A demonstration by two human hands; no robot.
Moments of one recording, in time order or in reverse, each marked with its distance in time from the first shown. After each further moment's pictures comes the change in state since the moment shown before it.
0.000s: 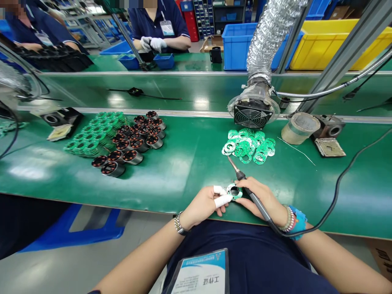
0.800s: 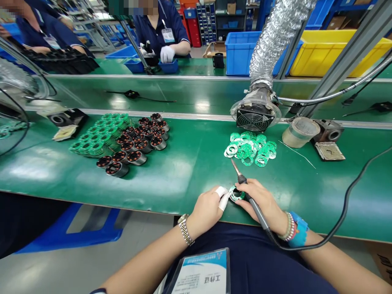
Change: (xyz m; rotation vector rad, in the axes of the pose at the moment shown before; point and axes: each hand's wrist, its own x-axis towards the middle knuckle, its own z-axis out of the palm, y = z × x) left_hand -0.006 -0.014 0.000 0.975 0.334 0.482; right_hand 0.000 -0.014 0.001 -0.092 0.022 -0.041
